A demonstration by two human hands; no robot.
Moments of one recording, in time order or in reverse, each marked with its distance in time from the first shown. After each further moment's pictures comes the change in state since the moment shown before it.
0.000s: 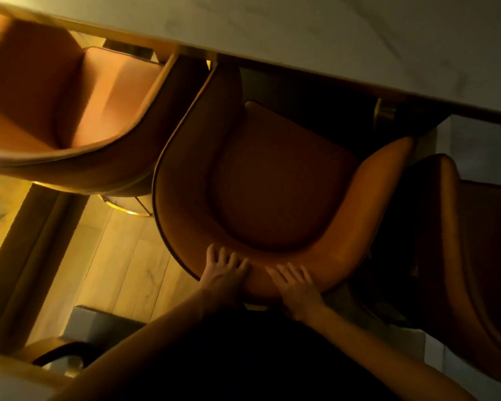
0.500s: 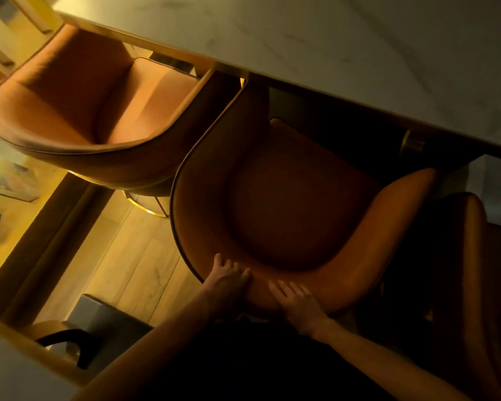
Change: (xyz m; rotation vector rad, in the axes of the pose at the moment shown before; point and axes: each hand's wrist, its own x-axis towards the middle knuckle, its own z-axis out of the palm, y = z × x) left_hand 0.000 0.003 -0.018 -0.055 -0.047 -0.057; right_hand 0.017 0.020 -0.006 -0.136 -0.006 -0.163
